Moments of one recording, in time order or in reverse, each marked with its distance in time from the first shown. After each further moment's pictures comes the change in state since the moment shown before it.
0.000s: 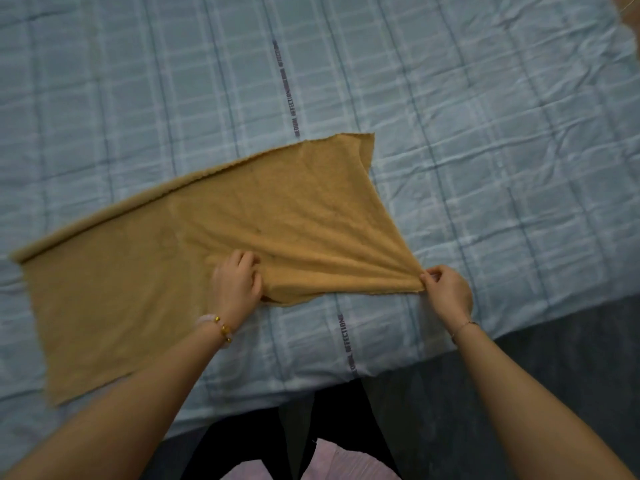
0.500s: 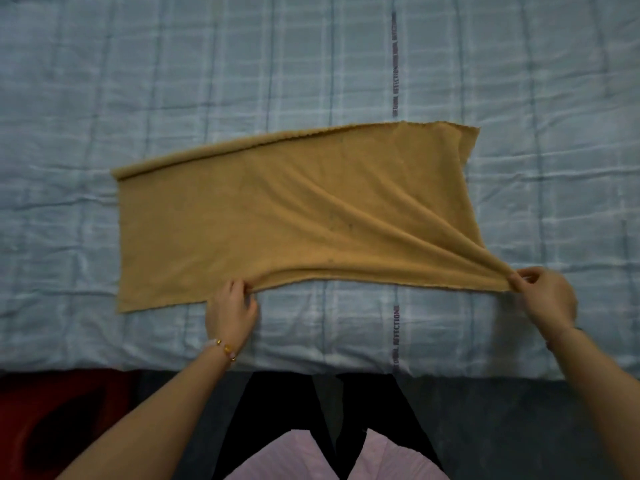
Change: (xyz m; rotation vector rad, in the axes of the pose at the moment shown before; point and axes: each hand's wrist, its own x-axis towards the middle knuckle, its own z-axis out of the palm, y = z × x) left_hand -0.120 -0.081 0.008 0.047 -0.013 -0.514; right_hand 0.037 -0.006 -0.022 -0.207 -0.016 -0.095
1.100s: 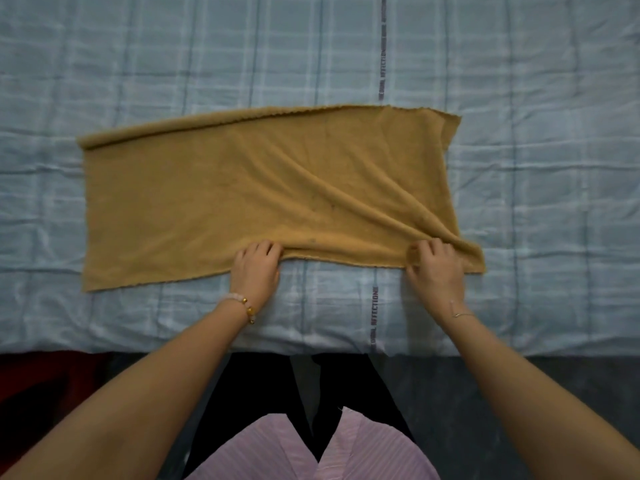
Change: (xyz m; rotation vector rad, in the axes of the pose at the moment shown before) left_hand 0.015 0.061 0.014 0.207 -0.020 0.413; right_hand -0.070 -0.068 0.056 -0.322 0.169 -0.644
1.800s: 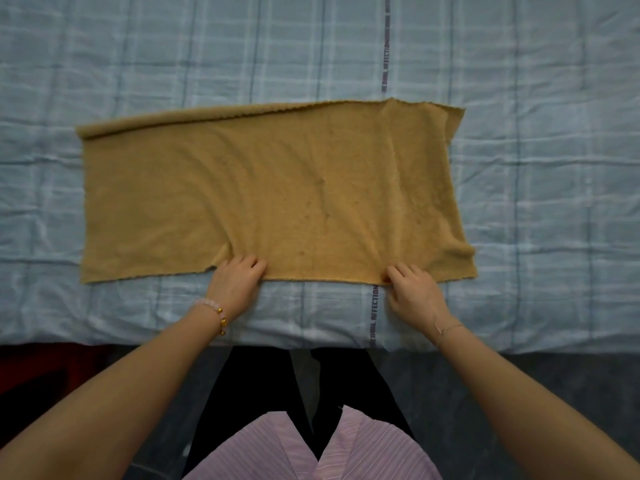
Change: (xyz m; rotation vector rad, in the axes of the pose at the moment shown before) left_hand -0.030 -0.032 0.006 0.115 -0.200 0.136; right_hand -0.031 -0.009 0.022 -0.012 -0.225 -0.349
